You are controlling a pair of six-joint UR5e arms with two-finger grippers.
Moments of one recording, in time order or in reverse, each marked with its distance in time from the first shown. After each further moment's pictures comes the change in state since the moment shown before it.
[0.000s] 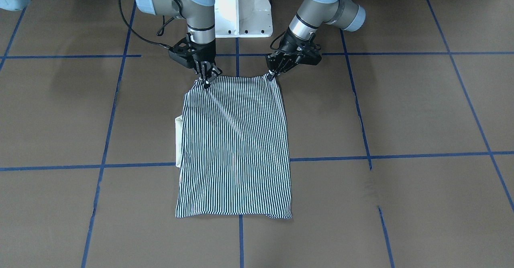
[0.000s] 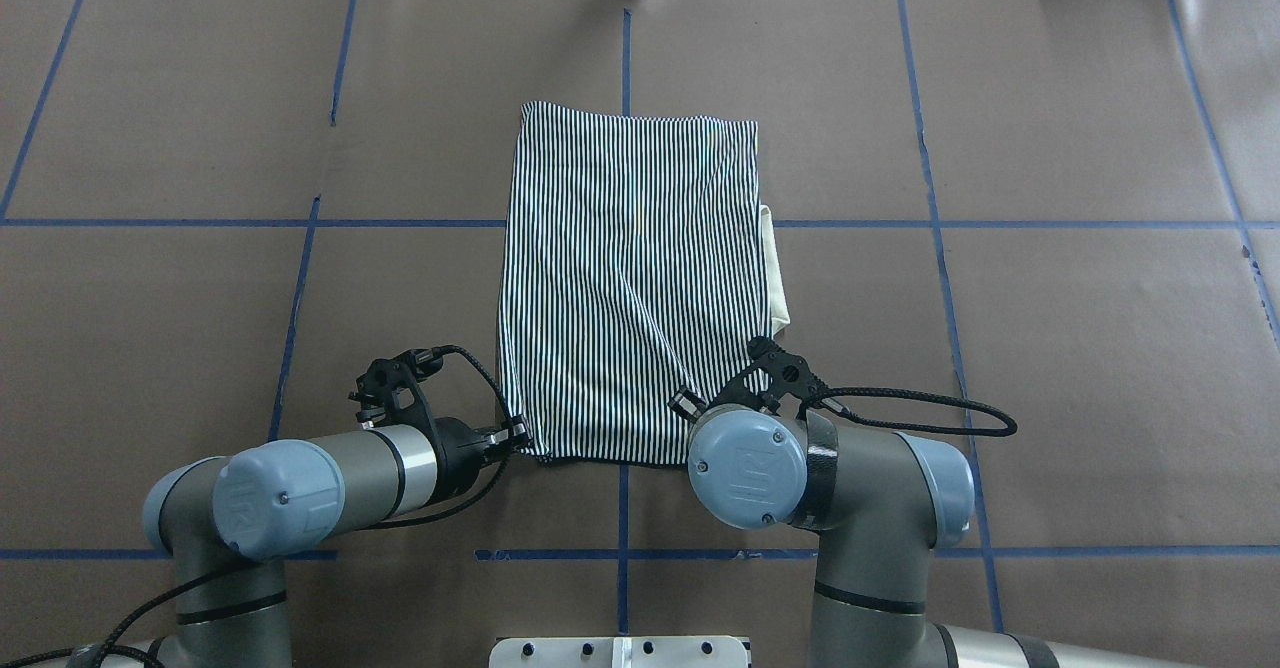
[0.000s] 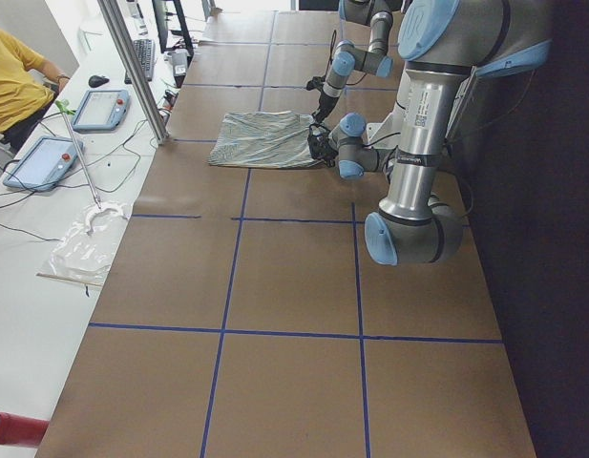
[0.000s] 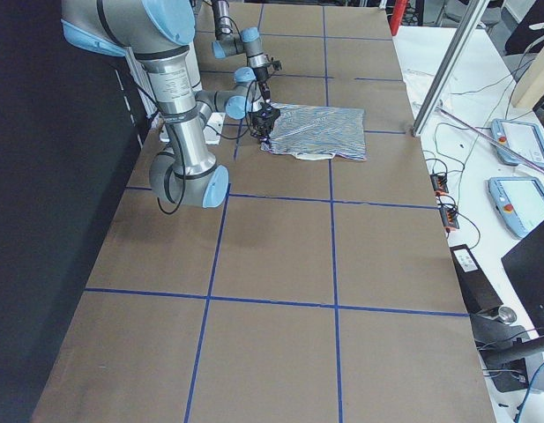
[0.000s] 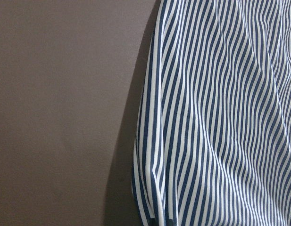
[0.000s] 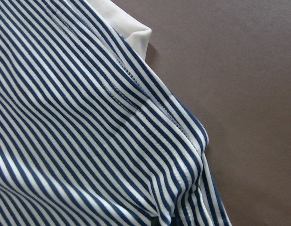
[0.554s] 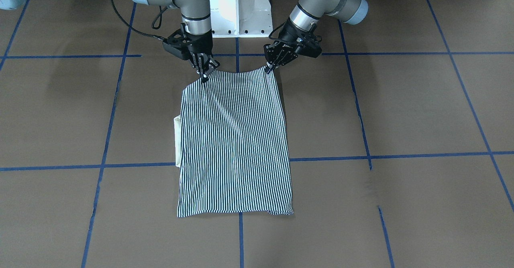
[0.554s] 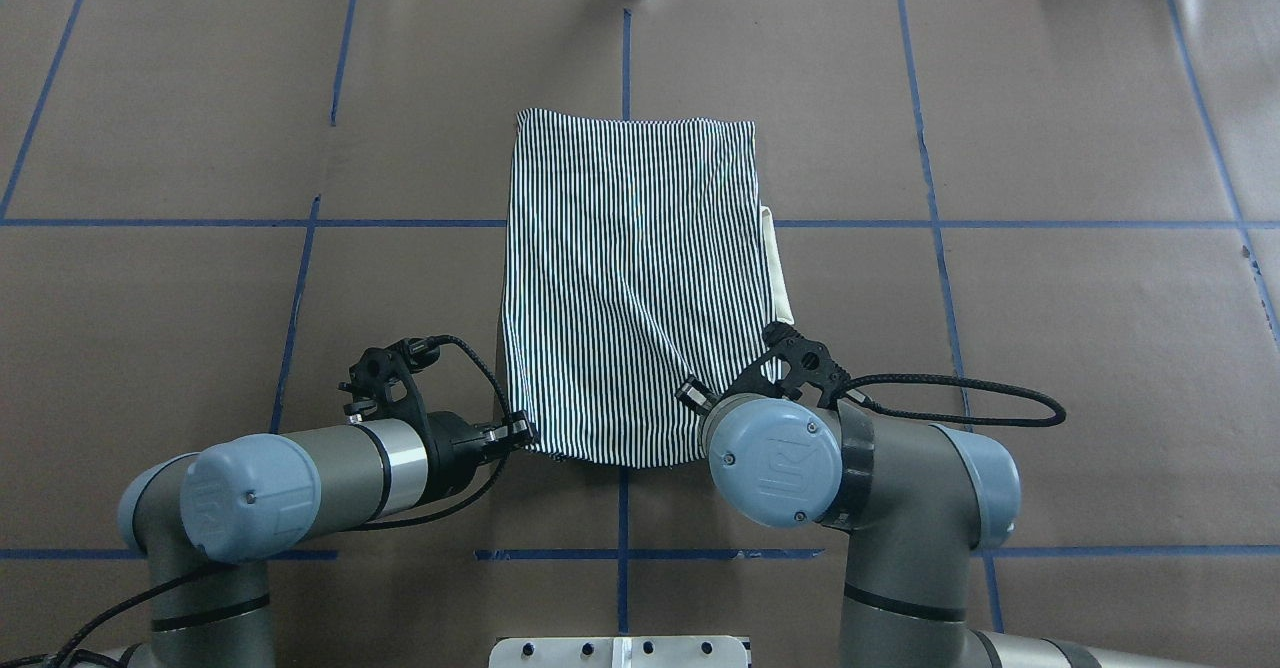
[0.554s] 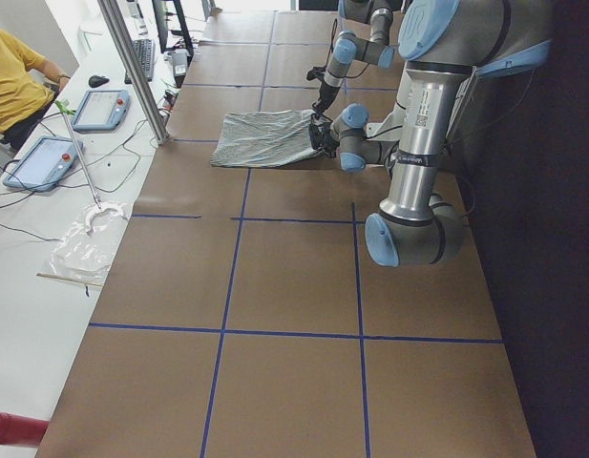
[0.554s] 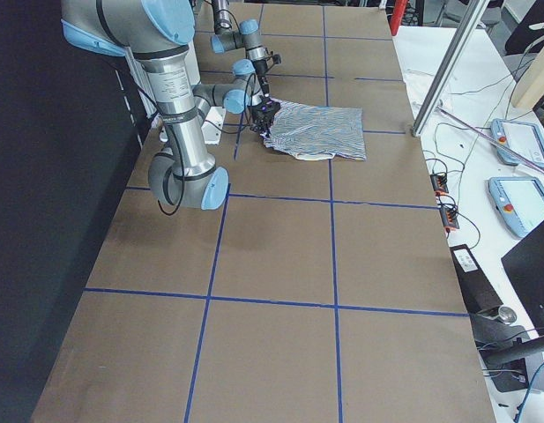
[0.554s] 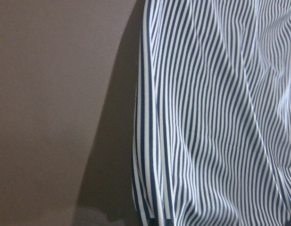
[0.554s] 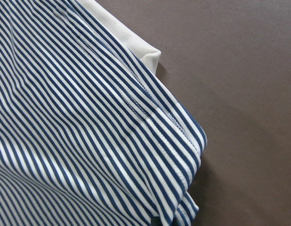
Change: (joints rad) left arm -0.009 0.013 -0.138 0.083 -0.025 0.039; right arm 0.014 -0.023 0.163 -0.097 0.010 -0.013
